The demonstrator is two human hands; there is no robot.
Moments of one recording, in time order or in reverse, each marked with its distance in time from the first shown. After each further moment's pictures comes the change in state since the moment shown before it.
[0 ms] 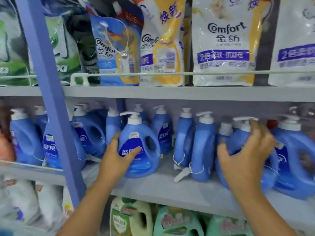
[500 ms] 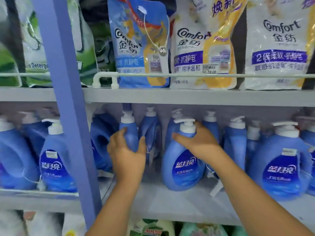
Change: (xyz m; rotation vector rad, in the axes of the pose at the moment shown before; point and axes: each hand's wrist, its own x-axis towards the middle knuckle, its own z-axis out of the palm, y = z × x) left_hand 0.067 -0.023 -0.006 -0.080 0.344 0.158; right_hand 0.001 -0.105 0.152 0.171 -0.677 0.329
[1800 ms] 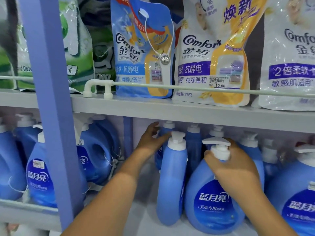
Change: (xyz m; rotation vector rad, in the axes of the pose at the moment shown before) left_hand 0.073 0.002 0.102 -0.297 -0.713 -0.281; right_hand -0.030 0.000 -0.055 -0.105 0.160 0.007
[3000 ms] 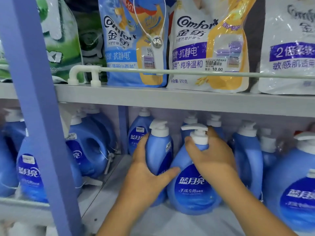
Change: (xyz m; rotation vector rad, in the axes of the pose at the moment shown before) left_hand -0.138 -0.005 0.004 0.056 0.132 0.137; right_hand 0.008 0.007 0.040 -0.073 0.038 -0.080
